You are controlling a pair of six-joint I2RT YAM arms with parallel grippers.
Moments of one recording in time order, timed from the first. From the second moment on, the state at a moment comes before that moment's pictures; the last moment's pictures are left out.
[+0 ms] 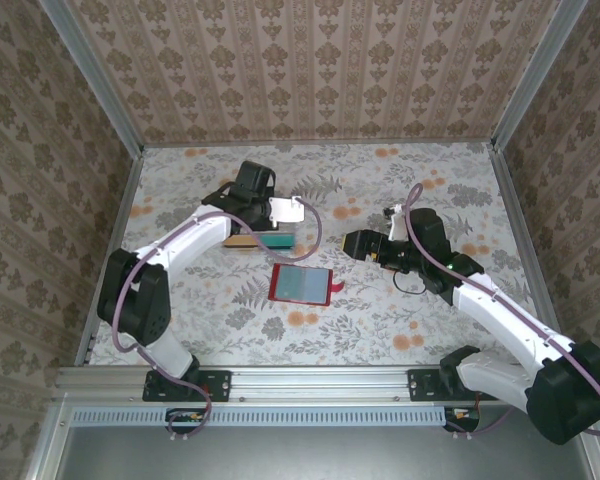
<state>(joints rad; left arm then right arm) -0.54 1.65 1.26 -0.45 0.02 1.19 0.40 1.07 0.71 -0.22 -0.42 0.71</state>
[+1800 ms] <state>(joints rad) -0.55 1.80 1.37 -0.32 -0.19 1.09 0.39 1.09 0.68 -0.19 -0.43 0.74</state>
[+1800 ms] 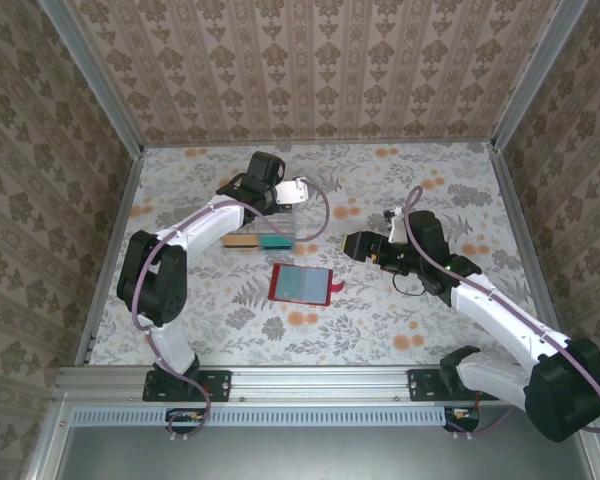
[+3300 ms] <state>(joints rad) -0.39 1.30 1.21 -0.46 -0.08 0.15 0.59 1.32 0.77 -0.20 -0.35 0.68</state>
